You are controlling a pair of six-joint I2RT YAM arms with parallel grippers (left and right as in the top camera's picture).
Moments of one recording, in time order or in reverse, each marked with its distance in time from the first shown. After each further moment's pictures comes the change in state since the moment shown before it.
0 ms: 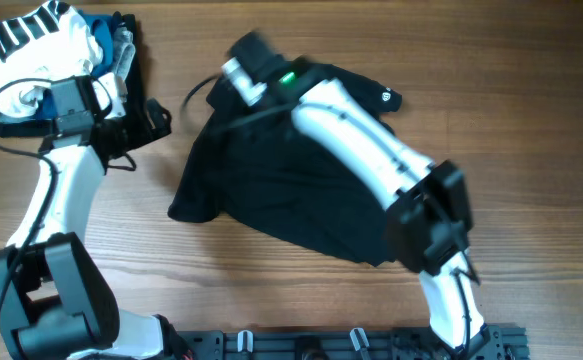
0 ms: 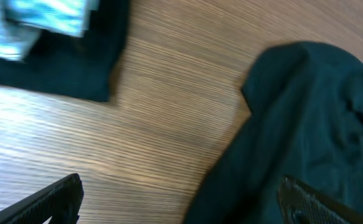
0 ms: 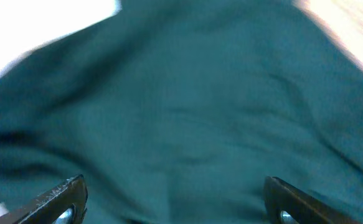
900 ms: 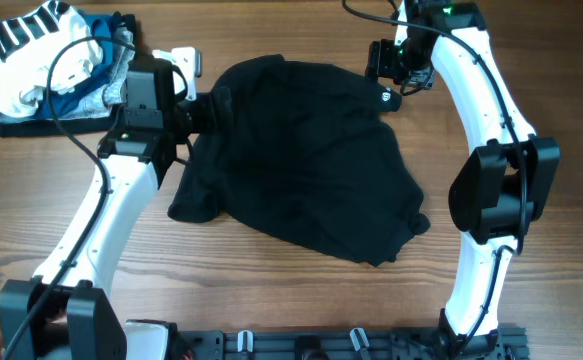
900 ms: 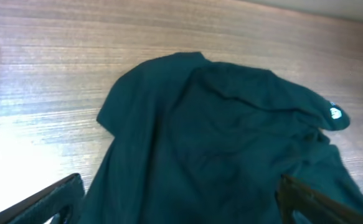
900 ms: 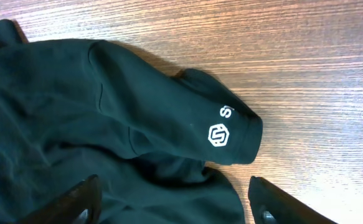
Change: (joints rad) left arm -0.343 -0.136 0.000 0.121 -0.081 -0.003; right arm -0.498 0.000 0.000 -0.089 -0.166 0.249
